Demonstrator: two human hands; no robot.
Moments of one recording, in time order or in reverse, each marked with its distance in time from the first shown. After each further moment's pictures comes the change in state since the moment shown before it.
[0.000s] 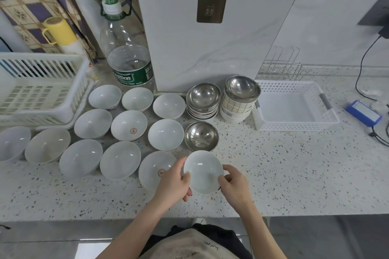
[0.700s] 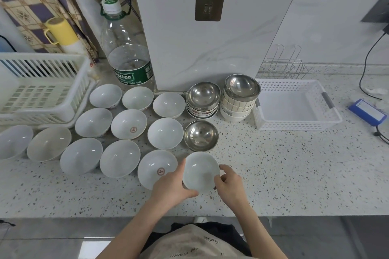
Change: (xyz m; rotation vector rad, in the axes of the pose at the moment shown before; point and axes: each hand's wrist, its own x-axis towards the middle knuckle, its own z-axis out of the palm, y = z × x) left_hand 0.001 -0.007 0.003 0.516 -0.057 0.002; right_hand 0.010 0.013 0.011 -0.139 -0.017 -0.010
